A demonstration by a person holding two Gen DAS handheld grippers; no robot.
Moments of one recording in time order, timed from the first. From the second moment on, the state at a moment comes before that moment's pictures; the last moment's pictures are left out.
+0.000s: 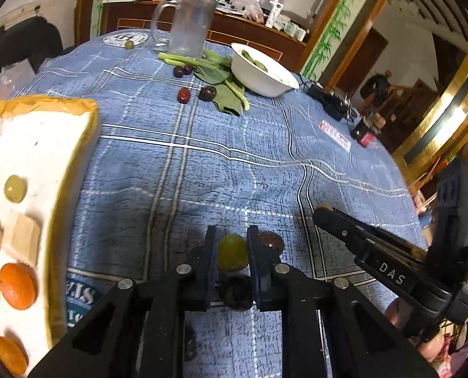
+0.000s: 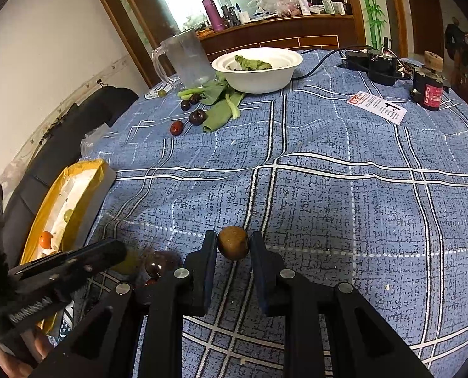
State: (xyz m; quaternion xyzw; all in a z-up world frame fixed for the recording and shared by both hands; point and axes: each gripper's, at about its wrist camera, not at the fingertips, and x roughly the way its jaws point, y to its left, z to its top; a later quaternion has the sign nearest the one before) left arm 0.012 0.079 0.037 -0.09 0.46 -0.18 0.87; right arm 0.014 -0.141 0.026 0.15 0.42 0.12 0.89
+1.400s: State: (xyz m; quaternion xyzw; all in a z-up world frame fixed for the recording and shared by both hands) left arm -0.085 0.312 0.051 -0.22 0.39 0.01 0.90; right arm -0.063 0.072 0.076 0.05 0.40 0.30 0.86
